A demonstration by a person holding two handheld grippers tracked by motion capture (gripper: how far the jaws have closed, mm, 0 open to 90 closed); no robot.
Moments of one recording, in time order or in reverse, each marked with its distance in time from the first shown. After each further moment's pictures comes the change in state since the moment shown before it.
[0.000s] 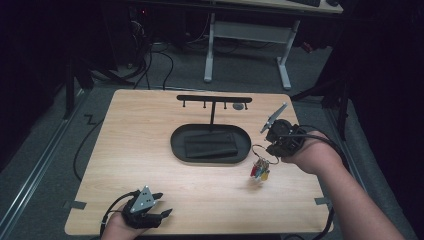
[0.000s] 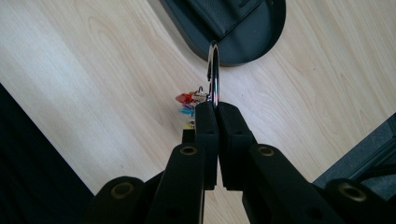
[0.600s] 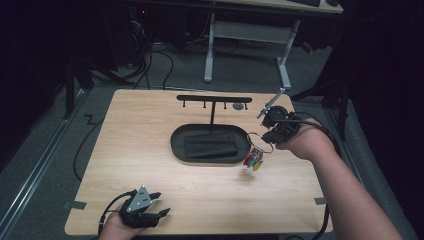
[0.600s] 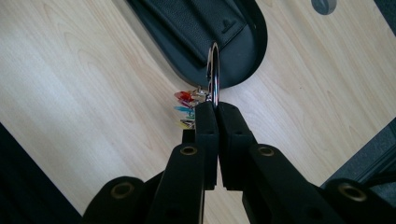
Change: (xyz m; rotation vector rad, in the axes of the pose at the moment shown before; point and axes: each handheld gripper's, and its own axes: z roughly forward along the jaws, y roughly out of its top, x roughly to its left) left arm 0.005 -0.004 -0.003 -0.015 -0.004 -0.017; right arm -0.021 0.022 0.002 -0.037 0.004 0.043
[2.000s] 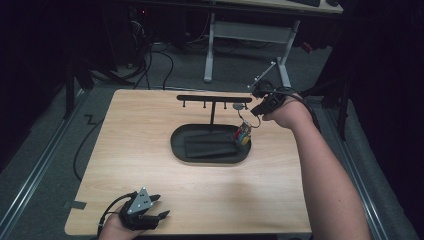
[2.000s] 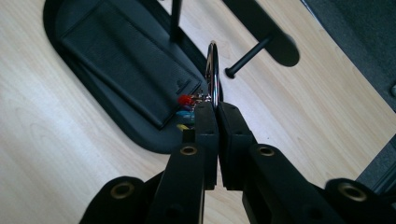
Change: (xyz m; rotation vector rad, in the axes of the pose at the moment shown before) left arm -0.003 -0.004 -0.001 0.030 0.000 0.011; right arm -0.065 0.056 0.035 -0.082 -0.009 0.090
